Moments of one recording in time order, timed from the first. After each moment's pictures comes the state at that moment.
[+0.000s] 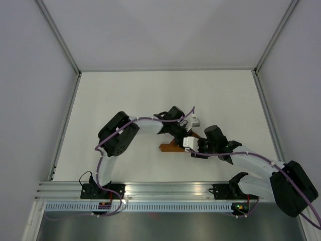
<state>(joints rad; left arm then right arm) -0.84 2.11 1.29 -0.13 0.82 0.12 0.56 1.11 0.41 -0.19 -0.34 -0.87</state>
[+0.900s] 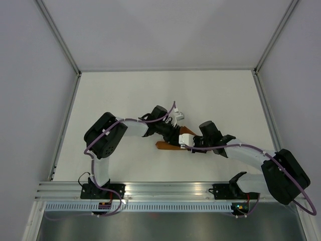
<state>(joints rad) -0.72 1.96 1.02 0.14 0.79 -0.10 0.58 1.26 0.49 -0.18 -0.34 -0.90</state>
